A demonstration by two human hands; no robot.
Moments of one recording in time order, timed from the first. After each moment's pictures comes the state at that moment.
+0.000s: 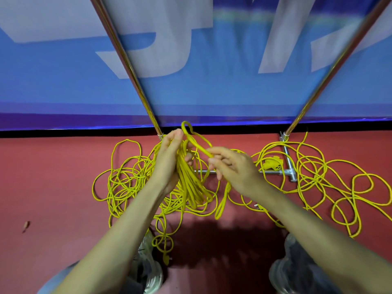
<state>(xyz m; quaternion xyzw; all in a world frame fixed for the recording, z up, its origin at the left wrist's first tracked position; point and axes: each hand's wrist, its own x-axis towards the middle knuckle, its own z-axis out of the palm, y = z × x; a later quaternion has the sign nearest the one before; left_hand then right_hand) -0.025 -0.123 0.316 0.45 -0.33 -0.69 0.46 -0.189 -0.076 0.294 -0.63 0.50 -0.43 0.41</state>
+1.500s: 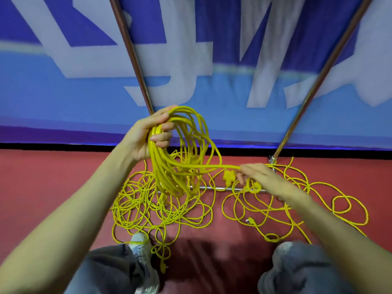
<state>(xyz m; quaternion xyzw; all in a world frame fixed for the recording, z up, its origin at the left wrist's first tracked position) 0.024 -0.135 0.467 0.31 -0.38 -0.81 0.33 -0.267 -0.042 0.372 -0.69 0.49 -0.24 0.48</state>
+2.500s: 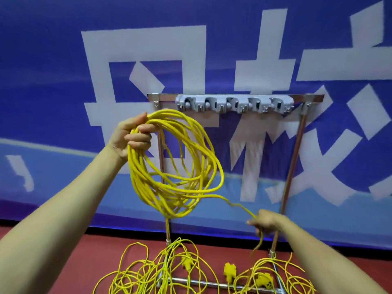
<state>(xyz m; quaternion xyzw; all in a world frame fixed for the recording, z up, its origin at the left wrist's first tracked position) 0.091 -0.111 0.728 -0.04 -0.44 -0.86 0.24 -0.302 -0.087 0.488 -0.58 0.73 -0.06 0.35</state>
